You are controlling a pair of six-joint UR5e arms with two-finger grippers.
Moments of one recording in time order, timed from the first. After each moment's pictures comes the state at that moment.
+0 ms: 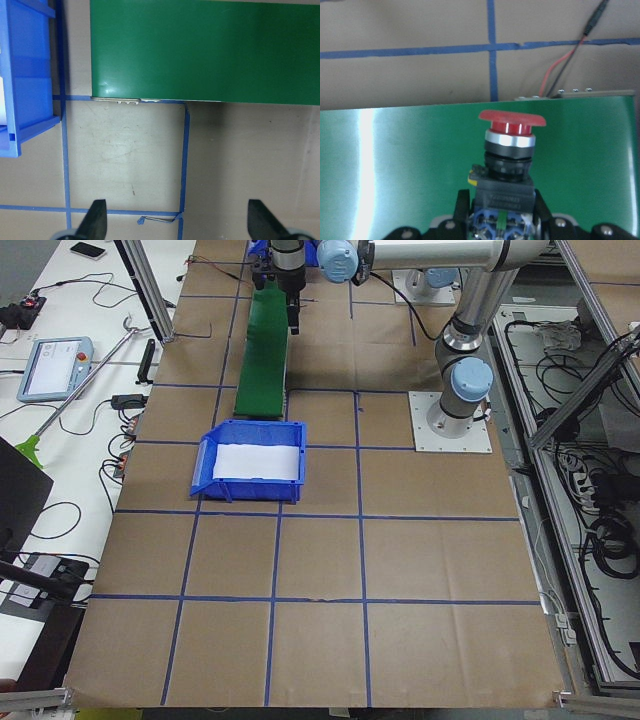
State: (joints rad) left arm -1.51 -1.64 -1.54 -1.58 1.58 0.03; right arm 1.56 -1.29 1.75 -2.27 -1.60 0.04
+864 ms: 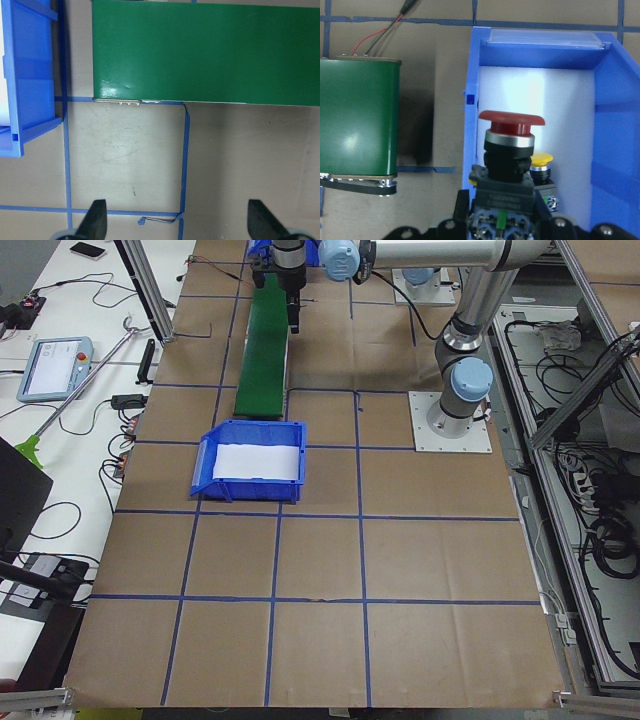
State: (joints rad) left arm -1.51 -1.63 -1.53 -1.58 1.59 0.03; right arm 1.07 -1.41 1.67 -1.97 -1.50 -0.56
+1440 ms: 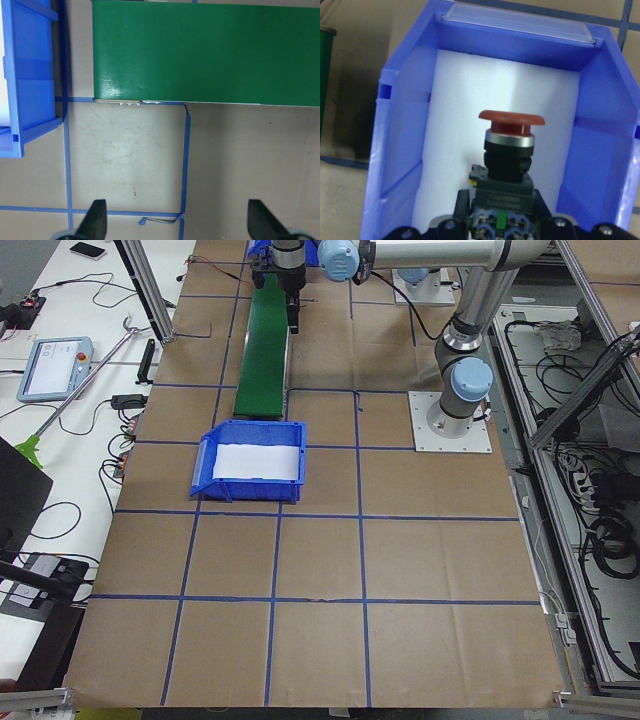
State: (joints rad) left arm -1.51 -1.63 -1.53 -1.58 1.59 0.03; right arm 0.99 -1.25 1.62 -2.02 -1.49 -0.74
